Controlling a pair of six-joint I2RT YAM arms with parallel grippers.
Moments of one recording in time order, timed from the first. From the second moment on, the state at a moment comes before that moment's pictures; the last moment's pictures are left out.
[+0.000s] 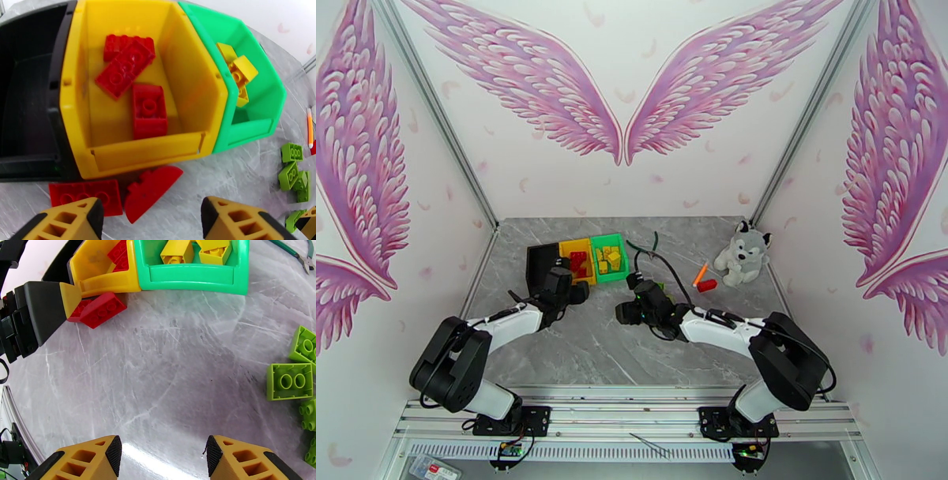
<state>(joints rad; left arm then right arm) -0.42 1.52 0.70 0.09 -0.12 -0.45 0.76 1.58 0.83 -0.01 -0.03 0.48</state>
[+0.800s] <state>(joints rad) -0.43 1.70 0.77 0.15 -0.13 -0.41 0.76 1.59 0.84 -0.01 -0.04 0.47</state>
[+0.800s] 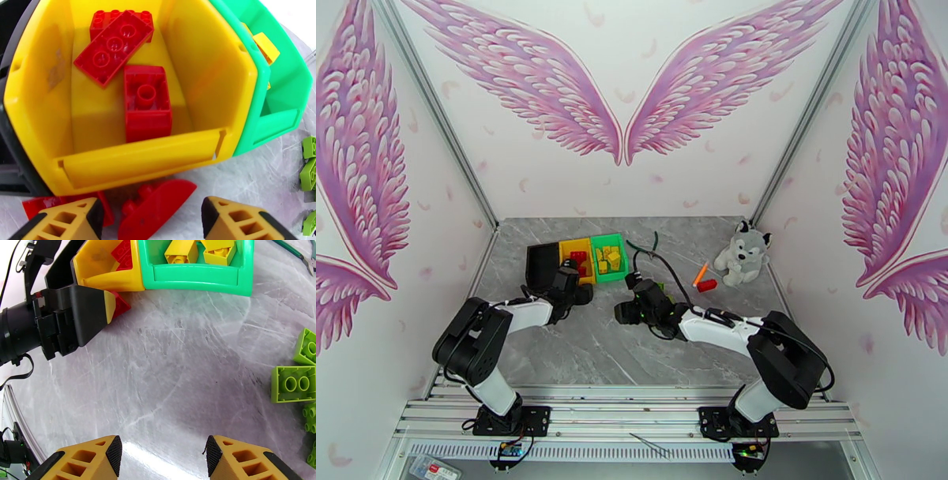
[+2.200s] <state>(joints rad) -0.61 1.62 0.79 0.02 -0.23 -0.44 0.76 1.59 0.86 -0.01 -0.03 0.47</state>
